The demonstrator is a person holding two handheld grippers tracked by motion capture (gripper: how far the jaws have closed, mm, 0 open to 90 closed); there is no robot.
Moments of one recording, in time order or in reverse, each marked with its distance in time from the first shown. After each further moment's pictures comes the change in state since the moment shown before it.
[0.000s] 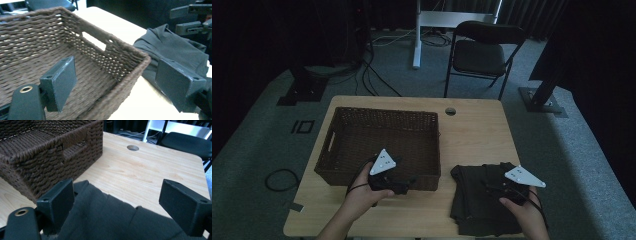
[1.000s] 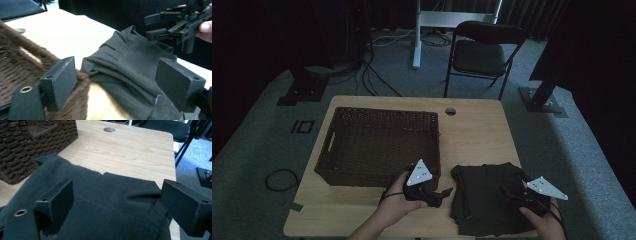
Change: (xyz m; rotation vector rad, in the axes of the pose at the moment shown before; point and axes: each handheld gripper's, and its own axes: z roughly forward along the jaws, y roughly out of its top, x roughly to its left) left arm -0.066 0.009 0.056 -0.011 -0.153 0.049; right arm -0.039 -0.041 -0.031 0.044 -0.099 0.065
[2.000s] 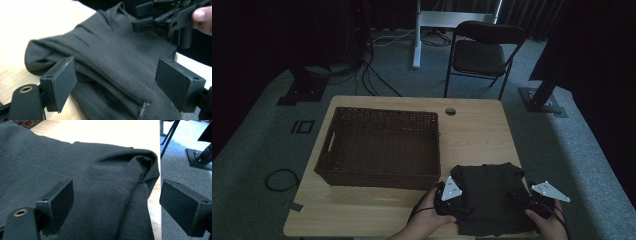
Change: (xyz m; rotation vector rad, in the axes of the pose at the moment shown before) left arm -0.048 -0.030 0.077 0.077 -0.014 -0.046; right arm -0.029 -0.037 0.010 0.092 -0.070 0.050
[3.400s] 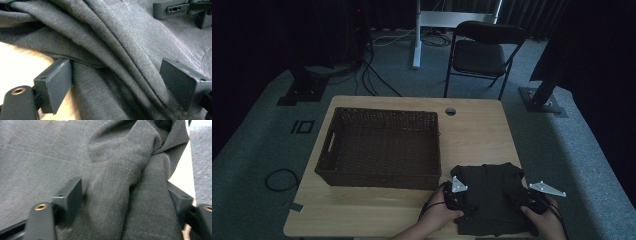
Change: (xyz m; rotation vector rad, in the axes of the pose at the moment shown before) left arm 0.014 -0.024 0.064 0.145 0.023 -0.152; right arm -0.011 -0.018 0.024 0.117 0.137 0.173
